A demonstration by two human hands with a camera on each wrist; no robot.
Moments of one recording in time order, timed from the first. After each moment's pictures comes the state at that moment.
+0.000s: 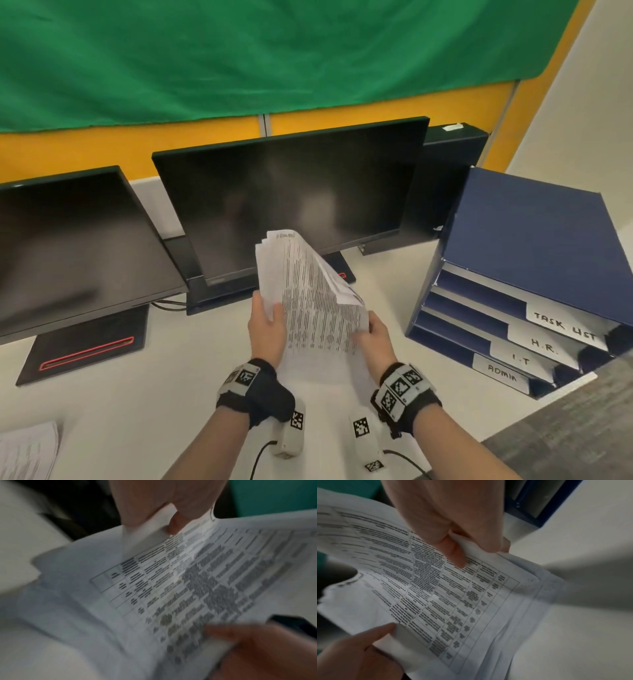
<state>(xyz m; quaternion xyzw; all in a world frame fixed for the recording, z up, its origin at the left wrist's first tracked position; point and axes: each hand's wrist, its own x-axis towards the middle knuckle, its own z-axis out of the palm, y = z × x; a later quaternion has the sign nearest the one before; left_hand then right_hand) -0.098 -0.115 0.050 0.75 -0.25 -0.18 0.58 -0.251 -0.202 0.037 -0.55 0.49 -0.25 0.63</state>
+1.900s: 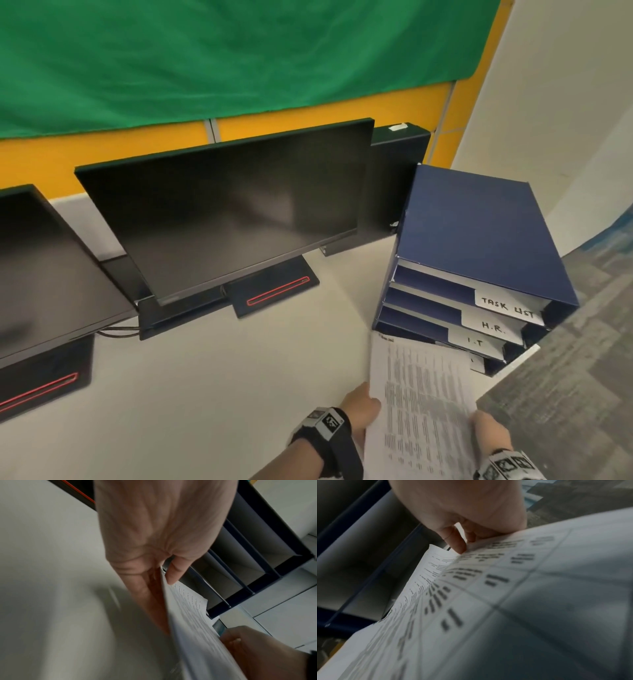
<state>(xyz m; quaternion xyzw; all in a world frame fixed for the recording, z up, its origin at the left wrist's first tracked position) -0.266 -0.158 -0.024 0.67 -0.39 -0.61 0.16 -0.491 -0.222 -0.054 -0.36 0.83 -0.09 0.42</state>
